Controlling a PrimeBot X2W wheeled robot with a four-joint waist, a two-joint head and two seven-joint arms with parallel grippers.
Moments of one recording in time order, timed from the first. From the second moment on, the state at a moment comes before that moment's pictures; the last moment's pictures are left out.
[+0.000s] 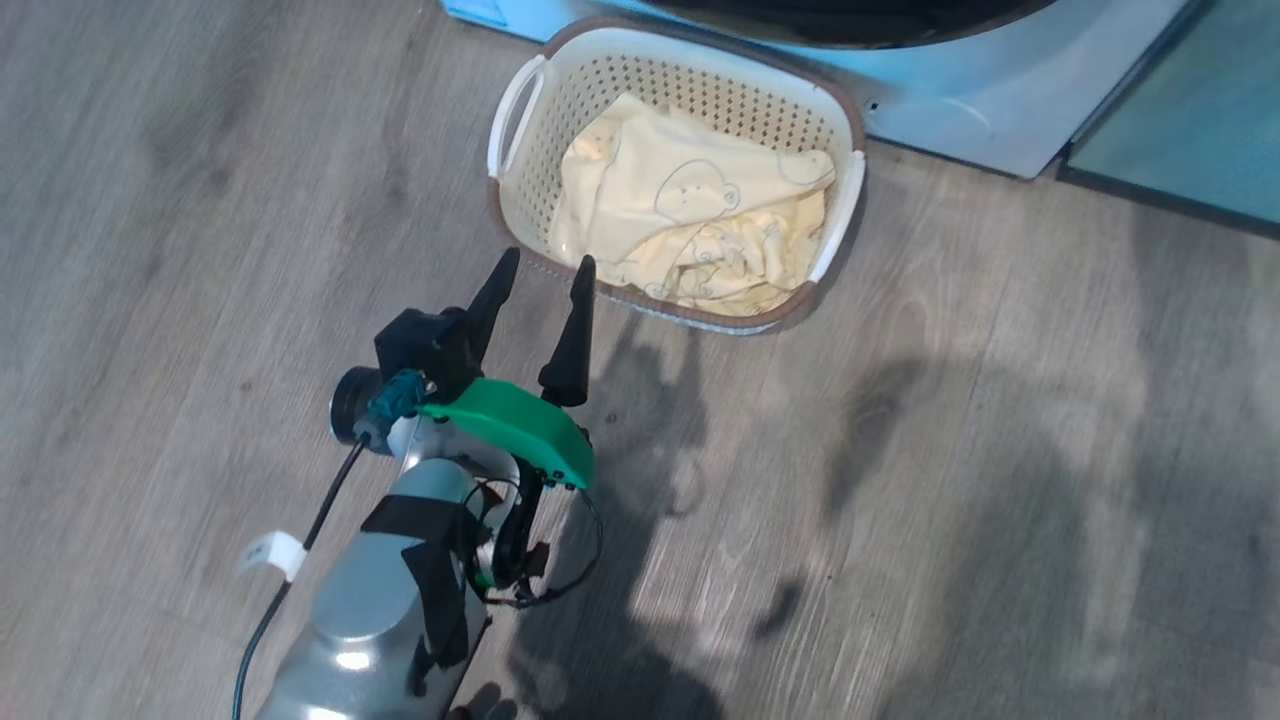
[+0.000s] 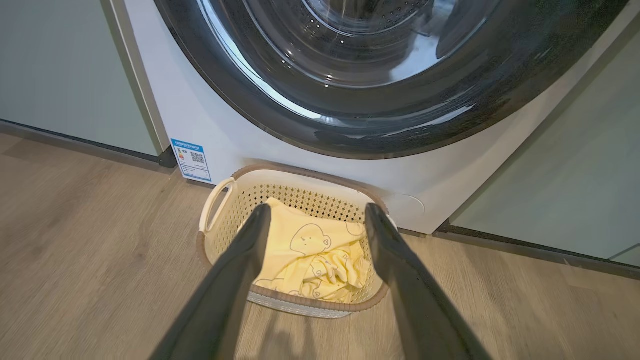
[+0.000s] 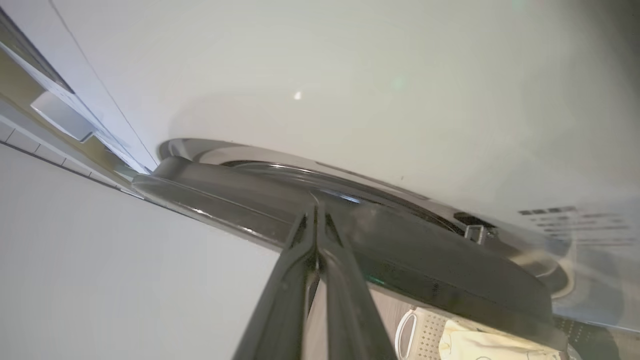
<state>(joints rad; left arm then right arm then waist) -0.46 0.03 -0.29 0.37 -0.36 0.07 -0.26 -1.33 -0.28 0.39 0.70 1.44 0.13 0.36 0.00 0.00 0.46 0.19</state>
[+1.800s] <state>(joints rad) -0.47 0.03 -0.29 0.38 -0.38 0.08 -0.26 -1.32 -0.26 0.49 0.79 1.57 0.13 0.66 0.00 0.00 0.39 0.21</state>
